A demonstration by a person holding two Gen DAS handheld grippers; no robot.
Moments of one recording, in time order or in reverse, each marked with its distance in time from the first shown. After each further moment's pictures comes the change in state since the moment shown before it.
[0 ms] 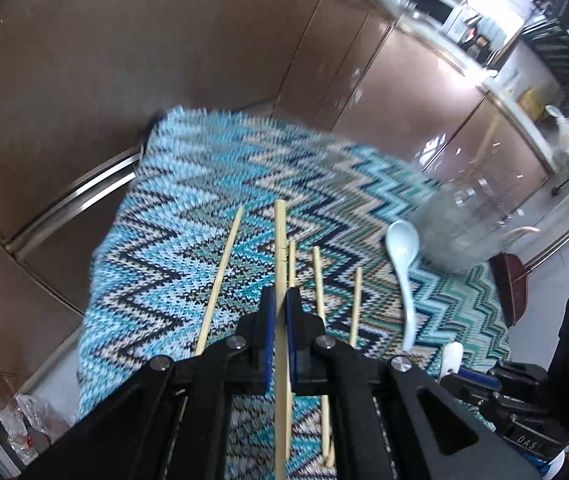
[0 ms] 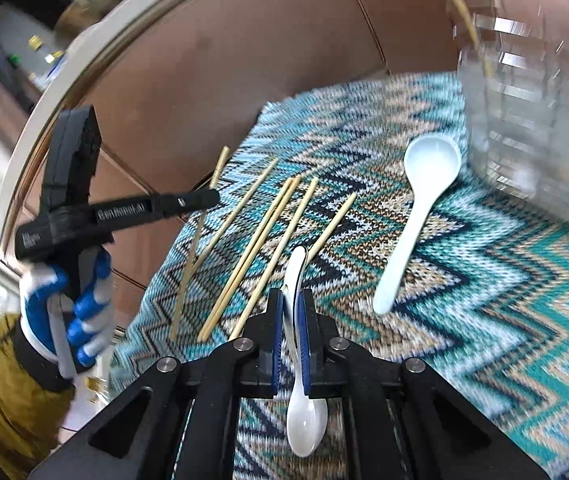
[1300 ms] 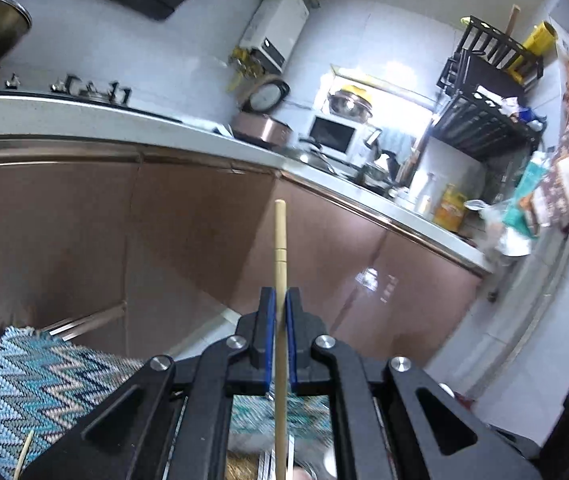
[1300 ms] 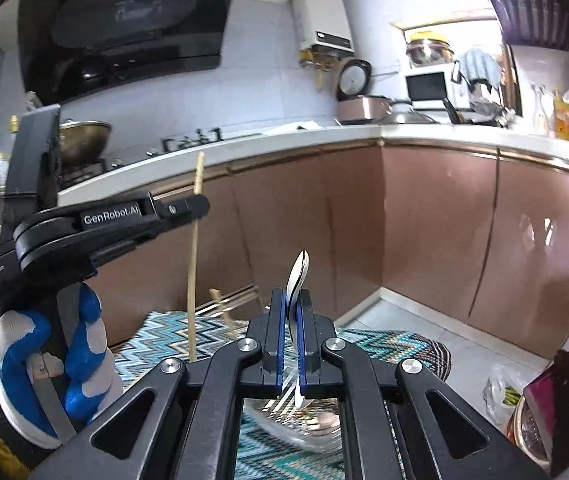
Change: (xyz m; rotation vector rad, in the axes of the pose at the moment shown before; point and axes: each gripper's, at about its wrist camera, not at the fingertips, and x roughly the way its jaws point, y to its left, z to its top) left arm 0.014 -0.249 0.142 0.094 -0.581 -0.169; right arm -0.177 -0.090 0.116 -0.081 -0.567 -0.382
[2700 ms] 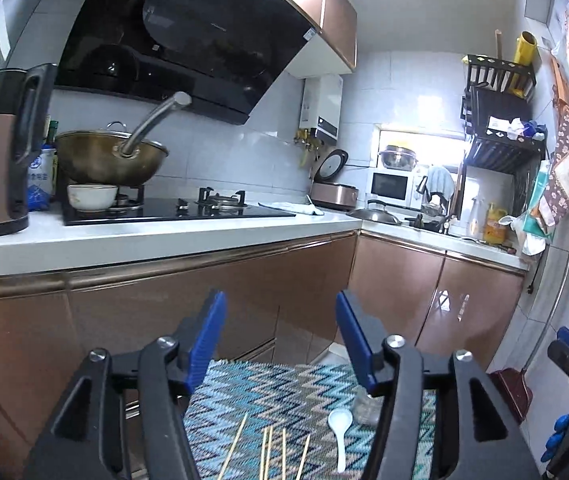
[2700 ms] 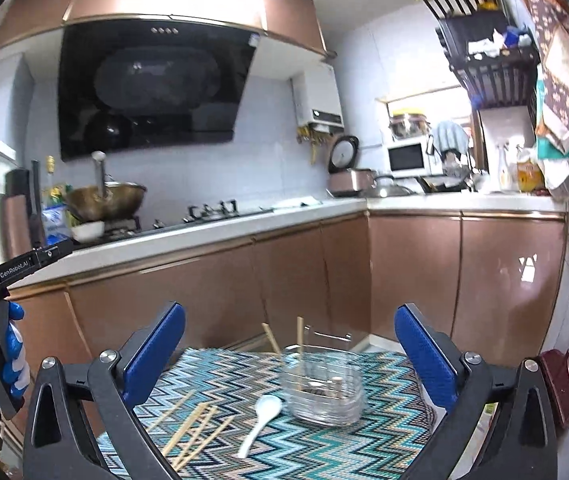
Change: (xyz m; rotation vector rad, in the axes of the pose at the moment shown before) left arm -0.346 0.076 0.035 0.150 -0.166 0.271; right arm -0.209 0.083 -0.020 -0.012 -0.277 -0.013
